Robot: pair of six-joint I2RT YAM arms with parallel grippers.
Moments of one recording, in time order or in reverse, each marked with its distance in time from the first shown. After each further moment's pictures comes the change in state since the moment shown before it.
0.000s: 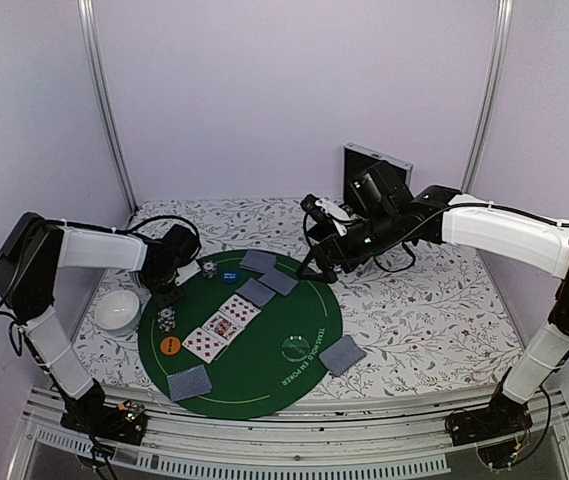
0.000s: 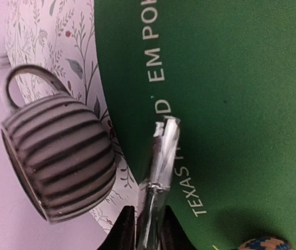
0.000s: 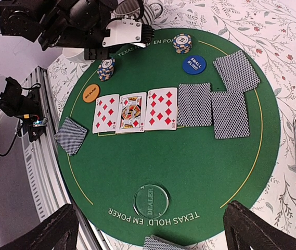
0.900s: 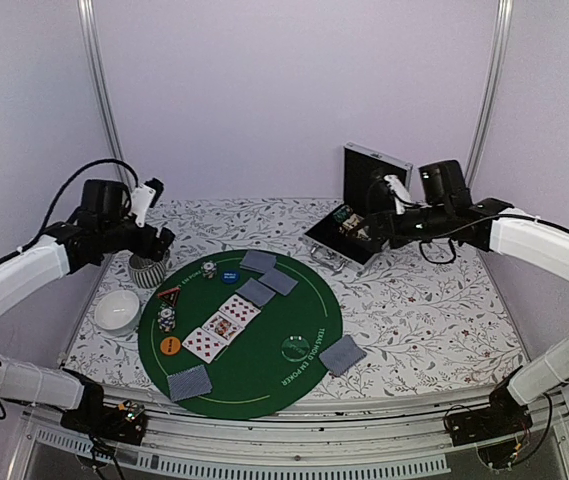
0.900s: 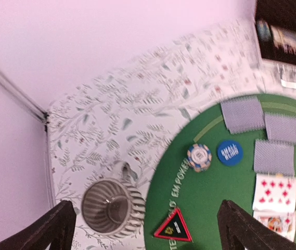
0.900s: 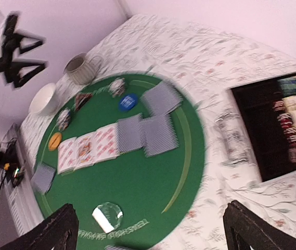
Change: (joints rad) left arm 0.124 -0.487 -0.020 0.165 0.479 -0.194; right arm -0.193 -0.178 -0.202 0.184 0.027 0.070
